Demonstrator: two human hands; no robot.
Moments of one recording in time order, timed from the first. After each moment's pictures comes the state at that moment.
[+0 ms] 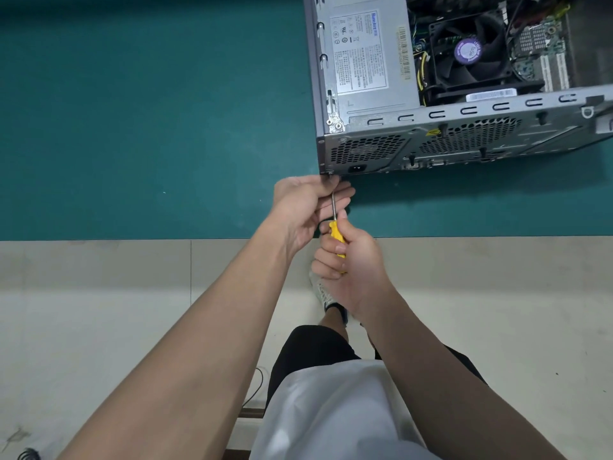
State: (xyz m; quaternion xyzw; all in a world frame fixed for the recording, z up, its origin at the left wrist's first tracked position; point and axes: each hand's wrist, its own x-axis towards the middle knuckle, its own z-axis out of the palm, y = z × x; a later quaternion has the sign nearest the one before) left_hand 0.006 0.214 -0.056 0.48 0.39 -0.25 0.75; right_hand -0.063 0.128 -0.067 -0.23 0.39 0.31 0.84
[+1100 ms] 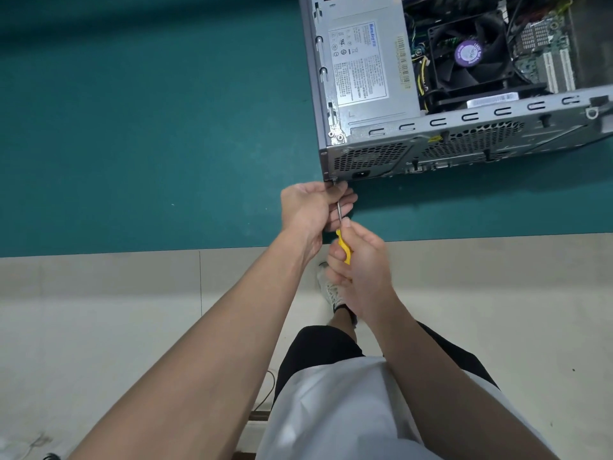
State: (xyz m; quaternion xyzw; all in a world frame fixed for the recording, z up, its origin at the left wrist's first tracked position) left_hand 0.005 0.207 -0.059 0.56 0.39 -0.24 0.69; right_hand -0.067 0.132 -0.068 -0.40 0.34 0.23 0.82
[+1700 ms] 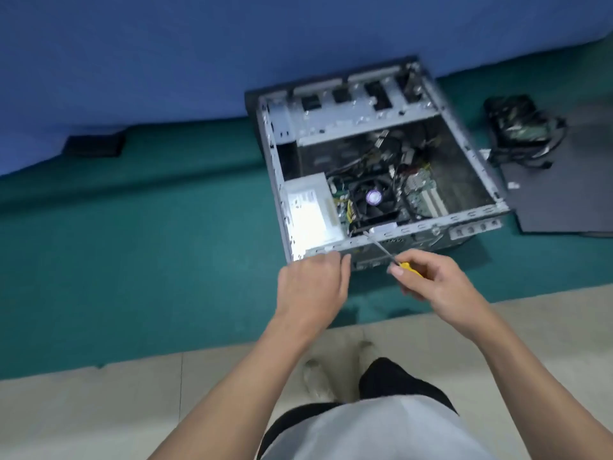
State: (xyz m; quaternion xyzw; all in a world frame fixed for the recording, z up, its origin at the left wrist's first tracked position) left_hand 0.005 0.168 0.063 0.98 -0.16 0.06 0.12; right_hand -0.021 -0.033 0.056 -0.78 0.05 0.12 0.62
